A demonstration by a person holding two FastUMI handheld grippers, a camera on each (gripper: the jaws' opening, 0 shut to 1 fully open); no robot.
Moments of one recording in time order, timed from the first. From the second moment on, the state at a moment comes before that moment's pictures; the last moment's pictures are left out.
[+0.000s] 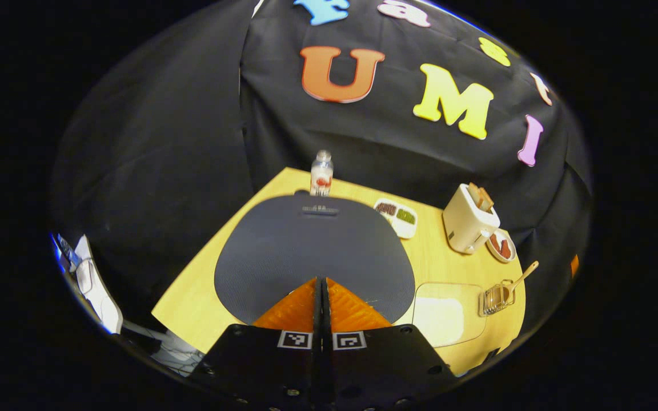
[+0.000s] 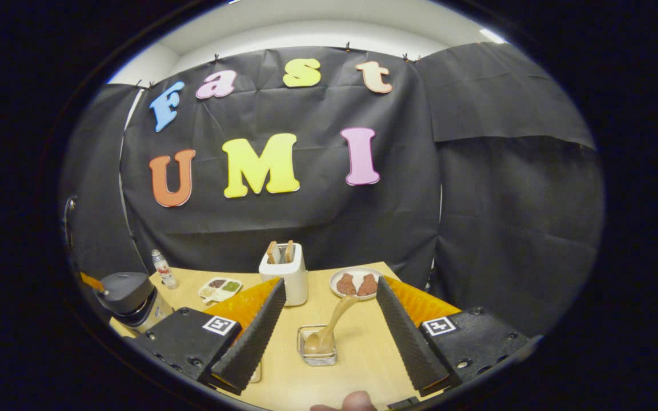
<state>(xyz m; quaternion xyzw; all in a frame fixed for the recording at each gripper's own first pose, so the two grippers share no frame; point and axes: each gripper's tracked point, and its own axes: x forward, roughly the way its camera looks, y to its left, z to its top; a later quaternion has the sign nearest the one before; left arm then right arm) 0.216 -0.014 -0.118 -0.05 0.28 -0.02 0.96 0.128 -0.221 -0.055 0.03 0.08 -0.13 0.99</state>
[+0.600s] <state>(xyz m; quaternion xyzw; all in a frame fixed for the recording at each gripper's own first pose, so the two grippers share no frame) 0.237 -0.015 0.003 -0.03 0.10 0.00 0.99 0.125 -0.230 -0.062 0.04 0.08 -0.12 0.99</state>
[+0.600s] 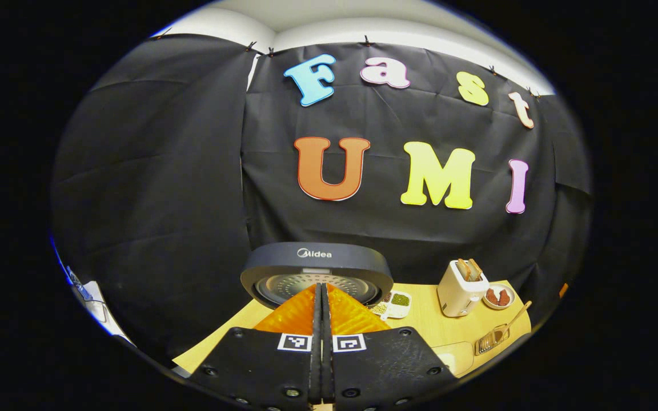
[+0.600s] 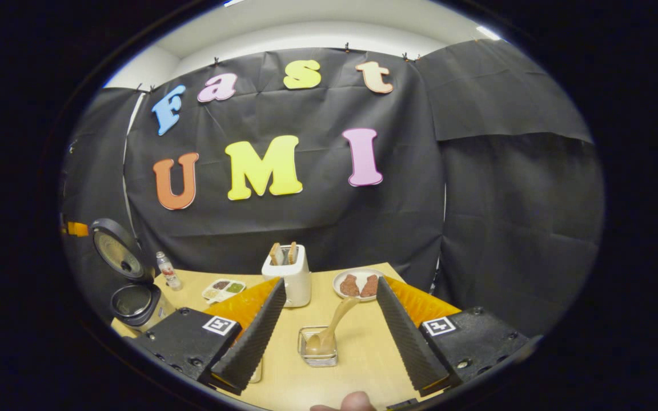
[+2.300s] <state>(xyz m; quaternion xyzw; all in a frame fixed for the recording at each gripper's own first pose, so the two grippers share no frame) 0.189 -0.152 -0.021 -0.01 0.12 -0.02 0.99 0.267 -0.253 -0.269 0.15 0.32 -0.01 0.94</state>
